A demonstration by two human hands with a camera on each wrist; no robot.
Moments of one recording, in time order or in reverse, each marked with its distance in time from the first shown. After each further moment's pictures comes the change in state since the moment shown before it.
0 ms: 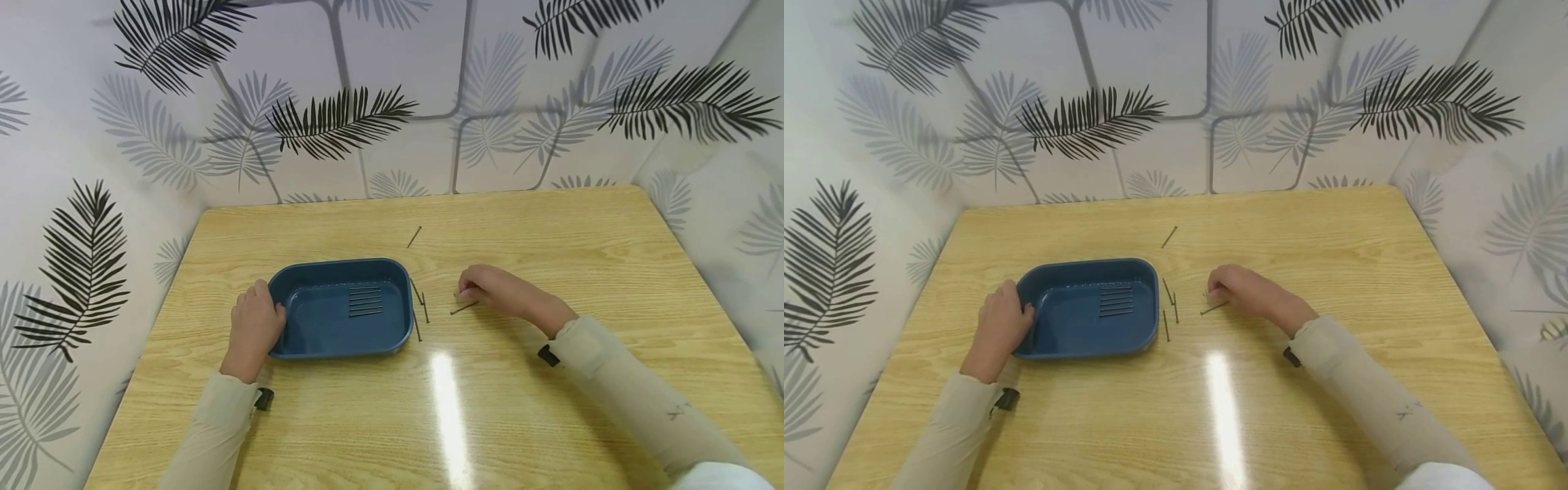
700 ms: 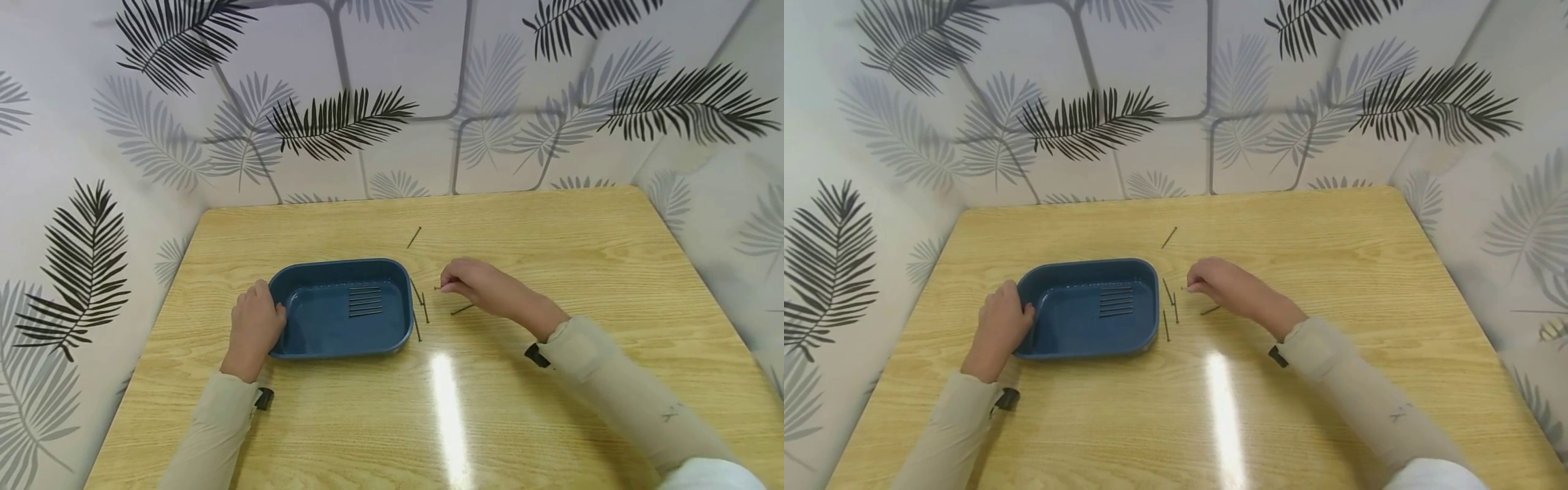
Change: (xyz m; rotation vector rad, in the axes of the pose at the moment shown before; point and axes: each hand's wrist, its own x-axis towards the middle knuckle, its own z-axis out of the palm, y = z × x) left_hand 0.001 0.000 -0.001 -0.002 -0.025 -0.016; right_hand 0.013 -0.035 -0.008 -0.060 0.112 -0.124
